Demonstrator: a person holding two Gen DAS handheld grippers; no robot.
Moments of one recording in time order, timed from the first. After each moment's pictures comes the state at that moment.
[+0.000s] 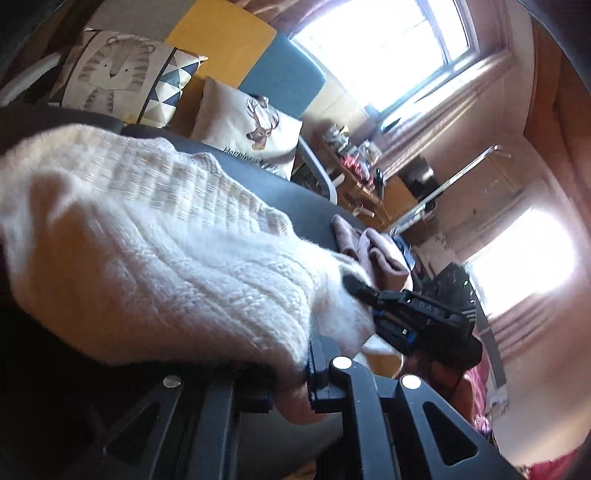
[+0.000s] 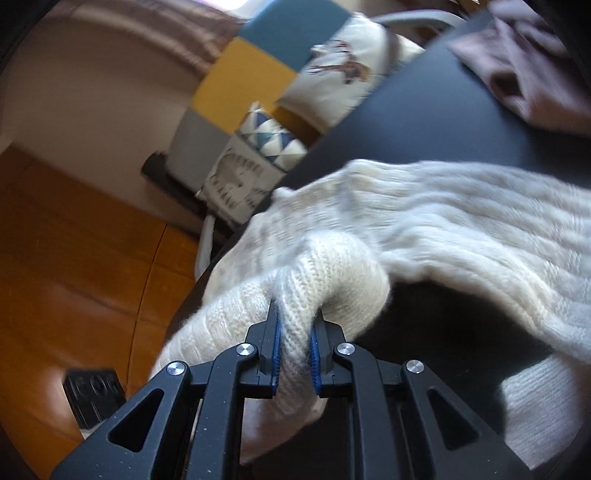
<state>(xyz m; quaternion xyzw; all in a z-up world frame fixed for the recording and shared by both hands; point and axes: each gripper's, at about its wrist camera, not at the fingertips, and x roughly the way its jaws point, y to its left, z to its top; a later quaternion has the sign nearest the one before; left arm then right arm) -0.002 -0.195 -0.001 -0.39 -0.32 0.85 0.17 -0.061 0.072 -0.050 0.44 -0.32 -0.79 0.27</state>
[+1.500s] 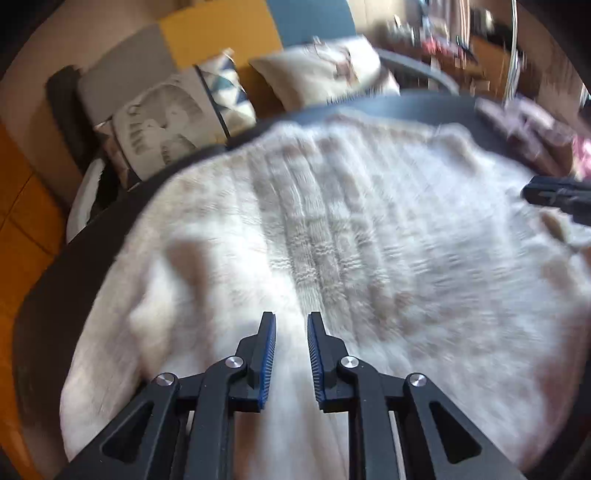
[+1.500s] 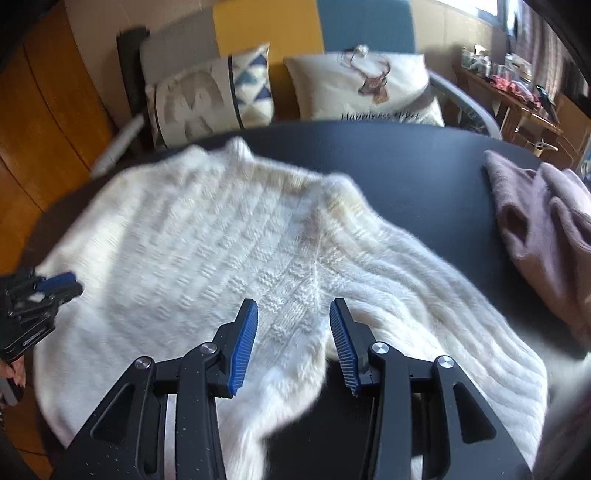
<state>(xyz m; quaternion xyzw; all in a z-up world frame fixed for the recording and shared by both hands) -0.076 -0.226 -0.066 -0.53 0.09 0.84 -0.04 -0.107 -0.021 -0.060 0.51 0.03 -0.85 0.16</state>
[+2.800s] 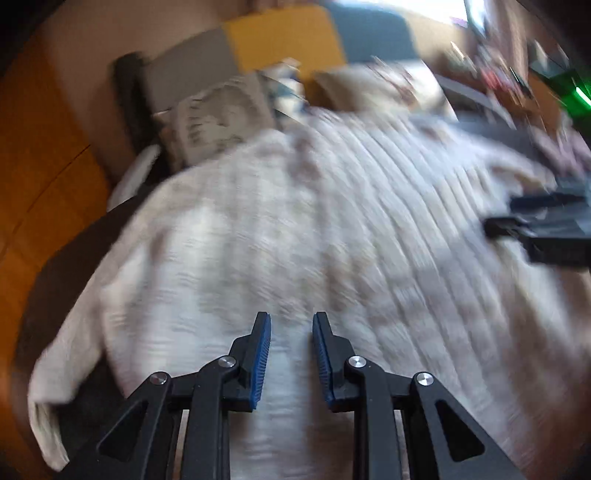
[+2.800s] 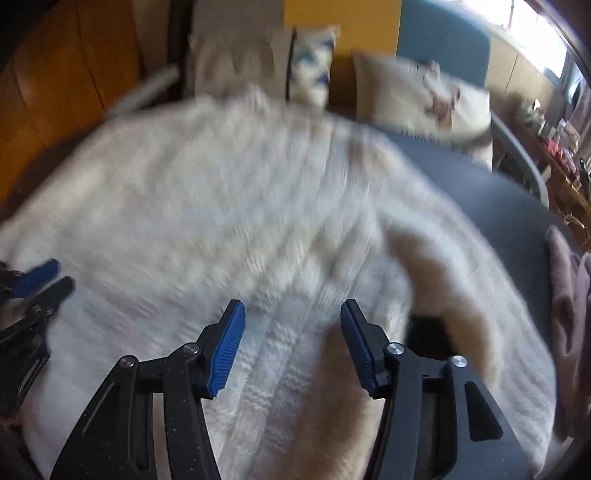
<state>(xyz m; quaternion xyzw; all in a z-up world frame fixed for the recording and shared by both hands) -0.057 -0.205 -0.090 -0.46 0.10 0.87 -0.15 -0.152 -0.112 -0.091 0.47 0.12 -0.85 0.20</state>
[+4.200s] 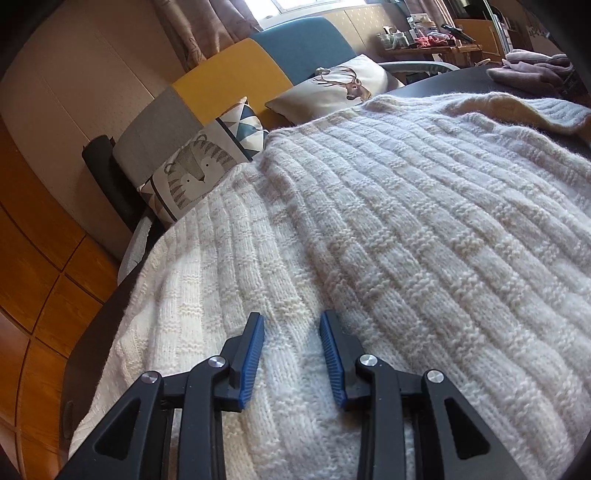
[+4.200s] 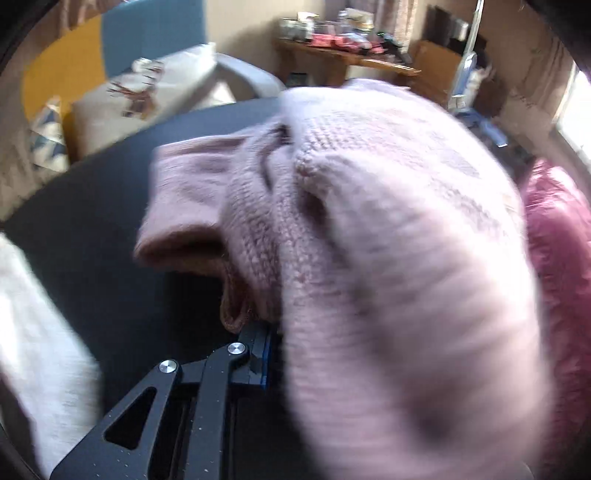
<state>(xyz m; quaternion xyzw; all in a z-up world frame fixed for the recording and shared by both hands) -0.035 -0.197 -0.101 -0.40 0.21 0.88 -0.12 -0.205 0.295 -0.090 0.49 -0.01 -0.86 -0.14</state>
